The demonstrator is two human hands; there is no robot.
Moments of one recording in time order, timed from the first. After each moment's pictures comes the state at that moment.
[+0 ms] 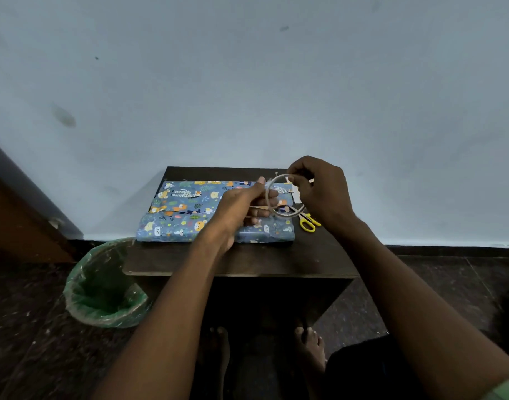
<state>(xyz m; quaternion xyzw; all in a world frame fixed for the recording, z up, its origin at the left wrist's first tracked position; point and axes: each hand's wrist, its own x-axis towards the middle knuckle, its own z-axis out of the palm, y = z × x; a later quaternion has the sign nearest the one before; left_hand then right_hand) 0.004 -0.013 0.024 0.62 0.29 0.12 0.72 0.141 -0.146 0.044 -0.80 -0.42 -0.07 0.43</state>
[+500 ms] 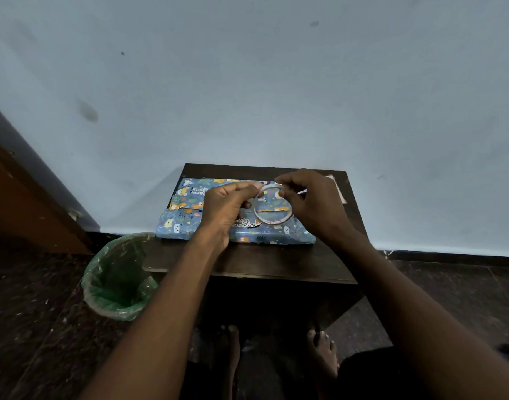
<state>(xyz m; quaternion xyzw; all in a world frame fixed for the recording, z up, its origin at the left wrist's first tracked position) -0.023 0.023 0.010 0.58 0.34 0.27 0.69 0.107 -0.116 0.030 -0.77 -0.48 -0.02 0.43</state>
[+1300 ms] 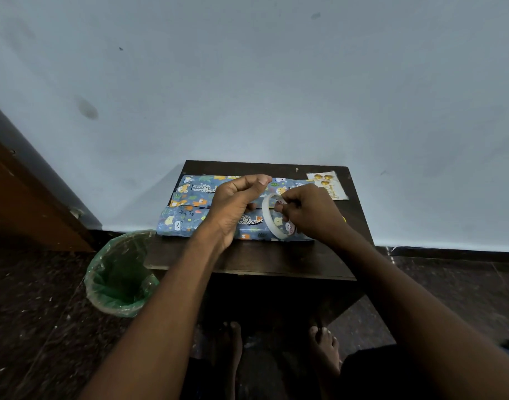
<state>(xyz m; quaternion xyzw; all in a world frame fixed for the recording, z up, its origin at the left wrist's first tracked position) -0.021 0.021 0.011 0.59 0.25 0.24 0.73 0.107 -0.112 0.017 -0.83 -0.45 0.11 0.32</state>
